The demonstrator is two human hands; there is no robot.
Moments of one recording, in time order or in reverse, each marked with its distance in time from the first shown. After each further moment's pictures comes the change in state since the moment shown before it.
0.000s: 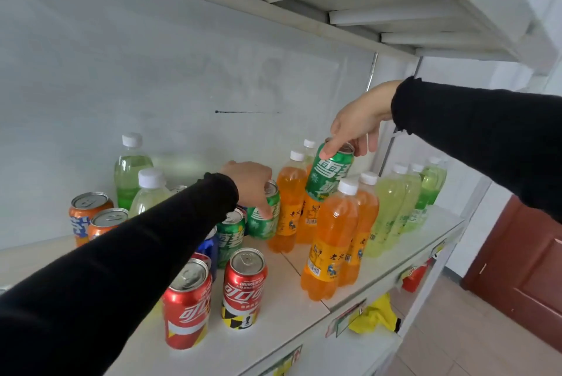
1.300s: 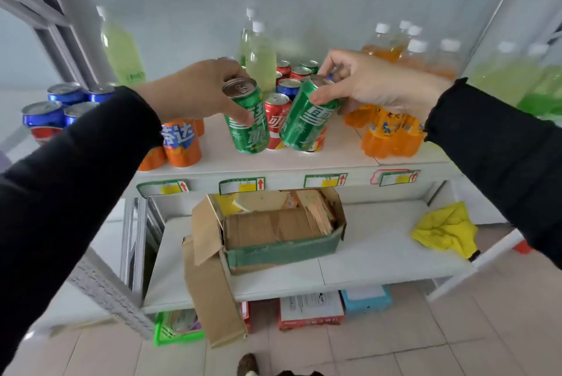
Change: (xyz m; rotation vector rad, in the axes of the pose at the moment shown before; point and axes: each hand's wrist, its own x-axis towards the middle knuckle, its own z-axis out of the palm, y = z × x) left_hand -0.309 0.050 -0.001 -0.521 0.213 -0.487; right_hand -0.123 -0.083 0.186 0.836 0.176 -0.755
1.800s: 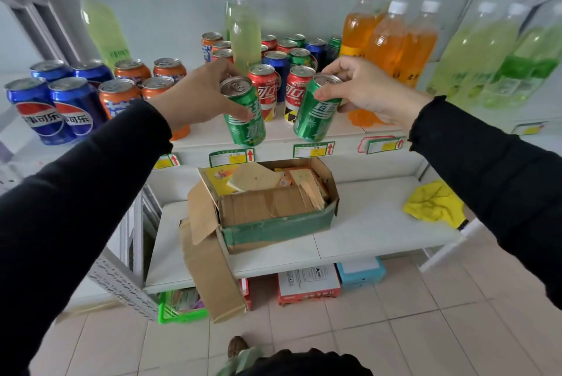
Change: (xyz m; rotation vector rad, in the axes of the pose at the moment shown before) left_hand -0.018 -0.009 0.054 -0.150 0.037 -0.045; right_hand -0.035 0.056 0.029 0.159 0.163 0.115
